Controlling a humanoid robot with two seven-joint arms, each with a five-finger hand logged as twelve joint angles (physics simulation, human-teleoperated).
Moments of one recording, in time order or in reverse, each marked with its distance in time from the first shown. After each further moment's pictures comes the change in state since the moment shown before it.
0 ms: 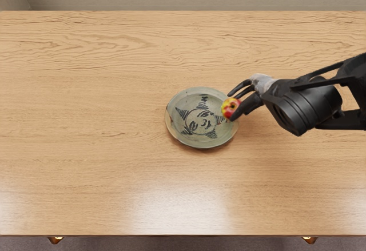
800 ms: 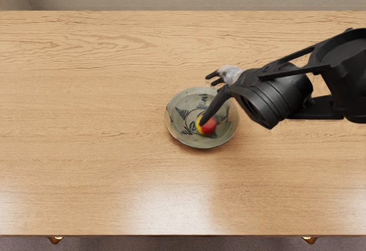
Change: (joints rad) left arm 0.000 0.000 0.000 0.000 0.000 0.000 0.000; right arm 0.102 0.099 0.097 0.003 0.024 -0.002 -0.086
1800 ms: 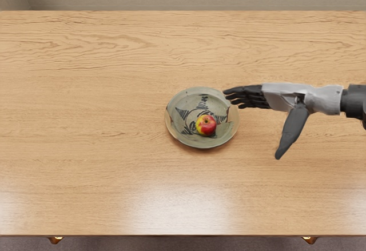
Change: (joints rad) left arm 0.000 0.000 0.000 0.000 0.000 0.000 0.000; right arm -0.395 -0.632 0.015 -0.194 -1.041 0.991 0.761
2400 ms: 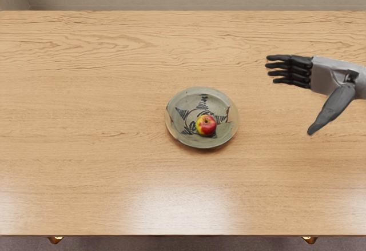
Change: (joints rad) left arm 0.000 0.000 -0.001 0.000 0.000 0.000 0.000; right arm -0.301 -0.192 0.394 -0.144 0.048 0.228 0.016
